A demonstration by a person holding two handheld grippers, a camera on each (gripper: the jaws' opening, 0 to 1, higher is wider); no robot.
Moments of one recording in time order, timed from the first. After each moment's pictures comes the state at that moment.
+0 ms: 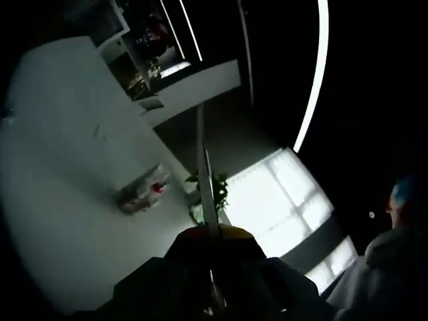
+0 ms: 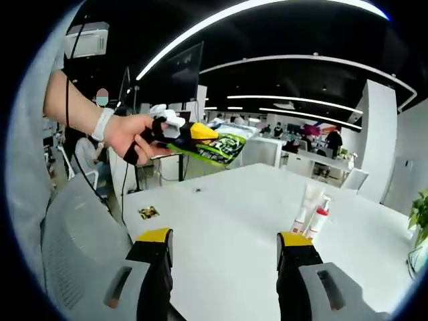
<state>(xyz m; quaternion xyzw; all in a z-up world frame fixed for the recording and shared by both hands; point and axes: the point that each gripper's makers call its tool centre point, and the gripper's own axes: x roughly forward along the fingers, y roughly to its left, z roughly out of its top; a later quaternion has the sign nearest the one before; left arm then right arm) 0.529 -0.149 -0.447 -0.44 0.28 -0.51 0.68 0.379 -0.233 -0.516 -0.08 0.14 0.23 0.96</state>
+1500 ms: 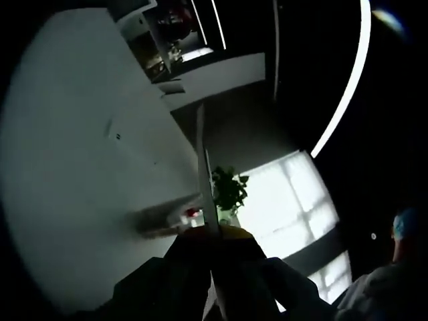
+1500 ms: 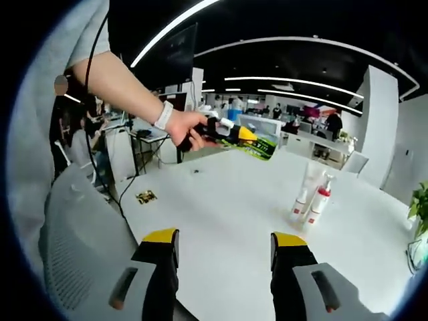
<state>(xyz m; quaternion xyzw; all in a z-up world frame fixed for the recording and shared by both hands) 0.648 -0.209 -0.523 -0.44 0.37 -0.48 0.66 0.382 -0.240 -0.543 -0.09 0.20 0.21 0.95</state>
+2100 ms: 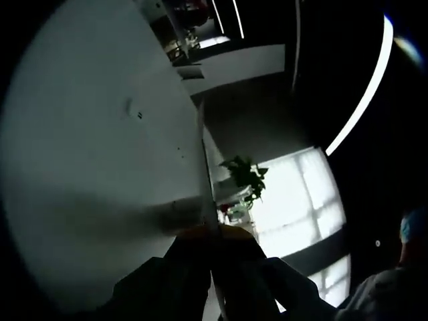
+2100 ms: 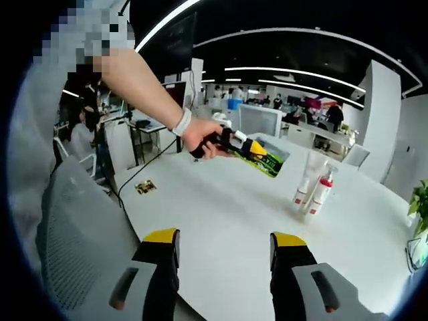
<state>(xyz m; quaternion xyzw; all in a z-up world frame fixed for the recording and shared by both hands) 0.666 -0.235 -0.594 -0.43 0.43 -0.46 0.65 0.381 -0.242 -0.558 -0.09 0.23 0.21 0.94</state>
